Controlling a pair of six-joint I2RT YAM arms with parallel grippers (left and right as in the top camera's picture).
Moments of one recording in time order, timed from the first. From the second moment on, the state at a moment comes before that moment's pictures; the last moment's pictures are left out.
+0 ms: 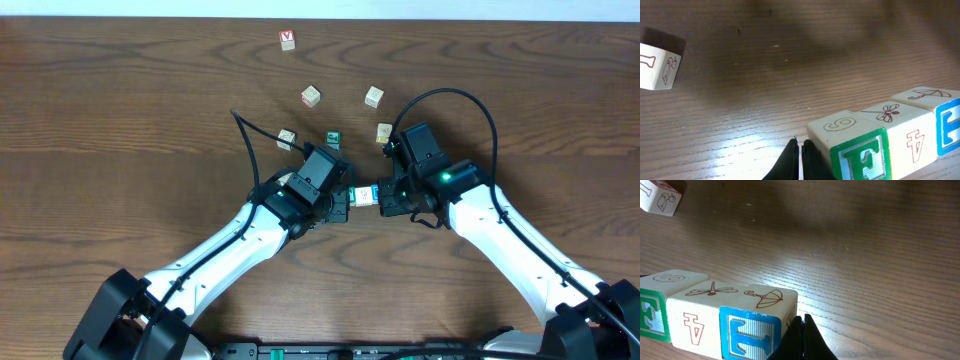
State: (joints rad) left arm -0.70 1.55 0.96 -0.44 0.07 -0.62; right arm 0.47 1.52 1.02 -0.71 -0.10 0.33
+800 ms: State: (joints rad) left arm -0.70 1.60 0.96 -0.44 0.06 -0.62; right arm 0.49 1.59 1.02 -0.68 -0.07 0.33
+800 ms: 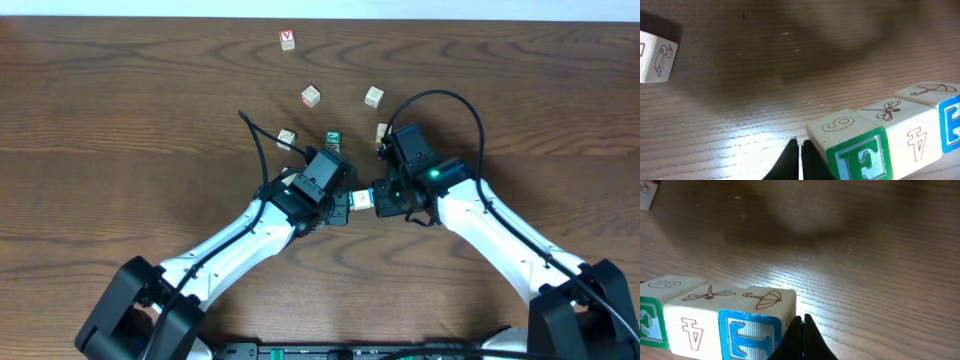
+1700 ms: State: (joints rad) left arm -0.70 1.64 0.96 -0.42 0.05 -0.64; right arm 0.50 1.61 1.01 -0.67 -0.06 0.36
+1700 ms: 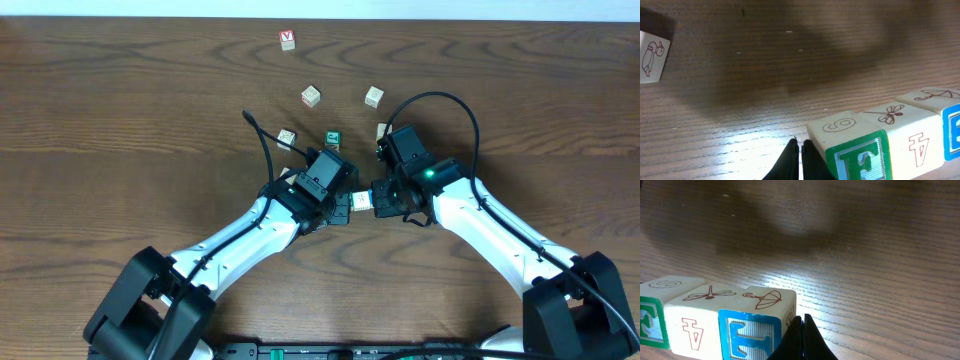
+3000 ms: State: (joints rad) left arm -0.70 1.66 0.96 -0.39 0.02 -0.65; right arm 0.50 1.61 0.95 -0.58 -0.07 0.44
